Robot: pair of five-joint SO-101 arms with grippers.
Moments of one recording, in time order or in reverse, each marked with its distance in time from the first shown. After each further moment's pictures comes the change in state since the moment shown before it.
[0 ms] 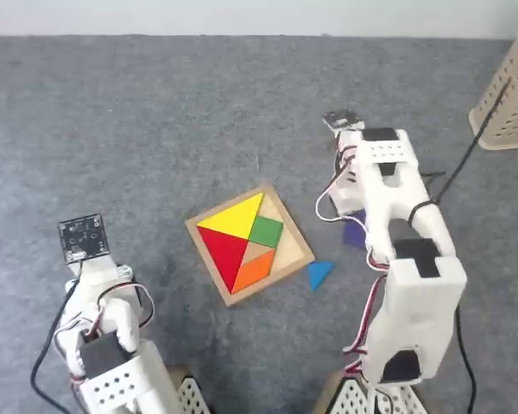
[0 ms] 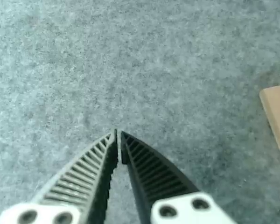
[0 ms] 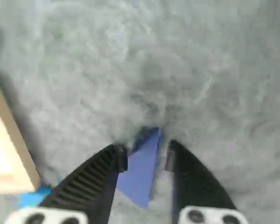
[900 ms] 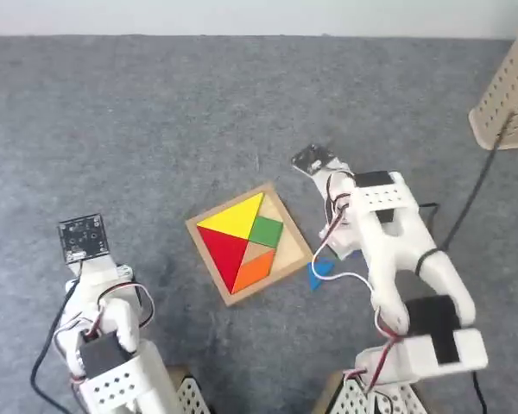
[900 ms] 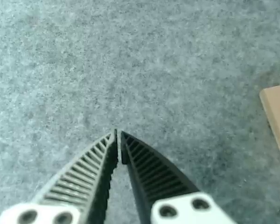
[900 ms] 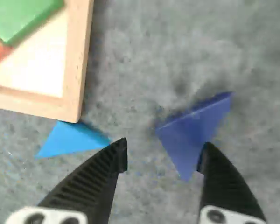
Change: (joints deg) left arm 0.0 0.0 0.0 0.0 0.0; right arm -4.4 -24.6 32.4 -9.3 9.9
